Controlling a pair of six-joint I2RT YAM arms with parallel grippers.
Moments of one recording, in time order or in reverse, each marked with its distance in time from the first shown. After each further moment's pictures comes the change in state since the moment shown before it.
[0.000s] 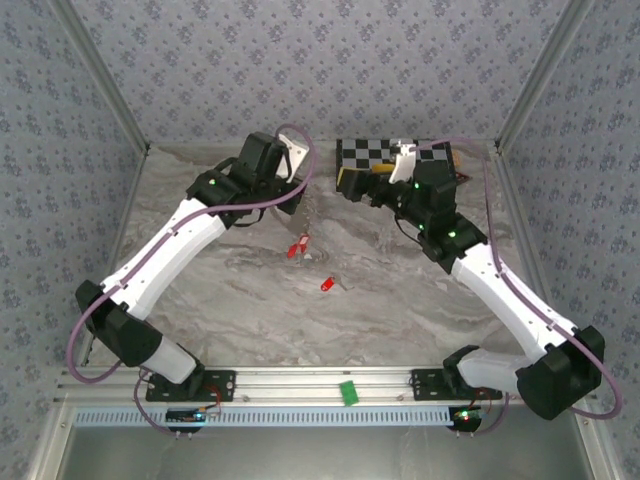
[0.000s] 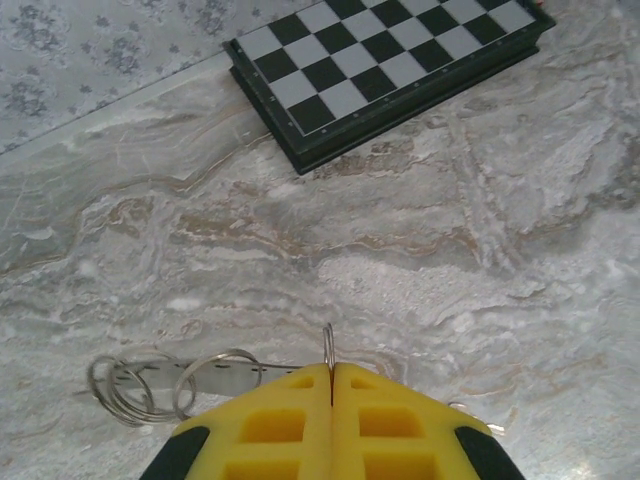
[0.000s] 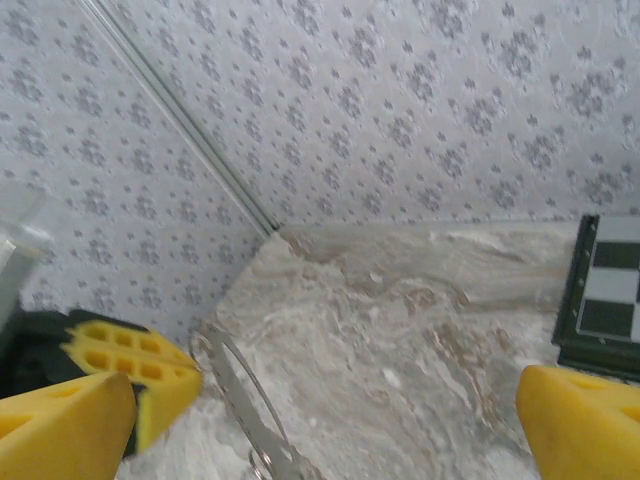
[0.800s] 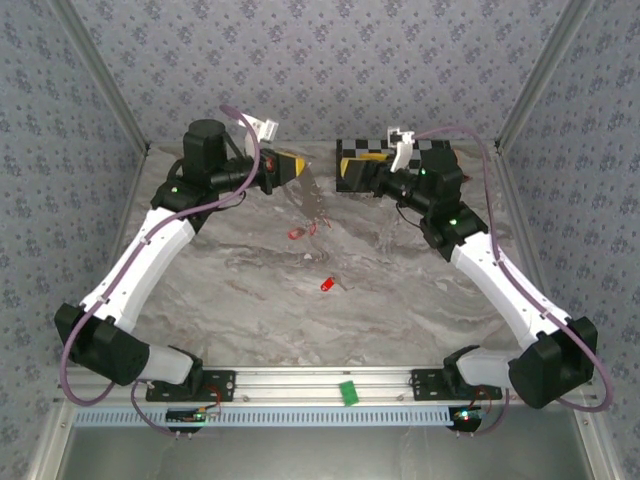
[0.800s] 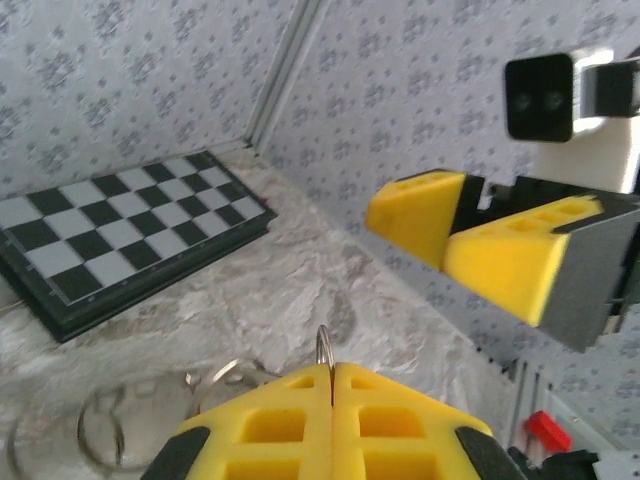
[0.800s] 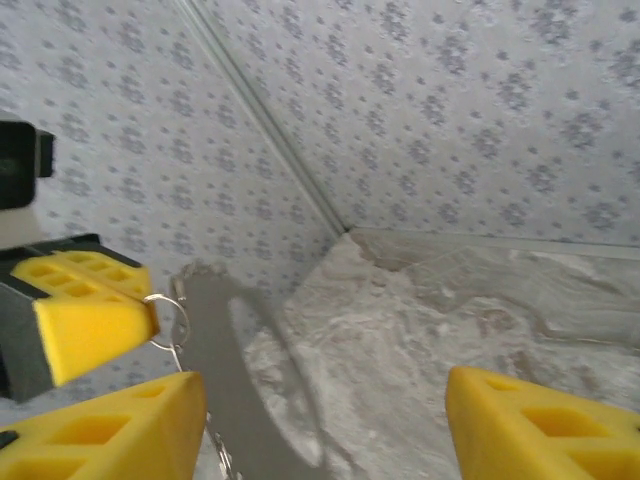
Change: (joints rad) left arm 0.234 -0.134 -0.206 0.525 0.732 -0.248; right arm -0.074 0.064 0.057 0.087 -0.266 0.024
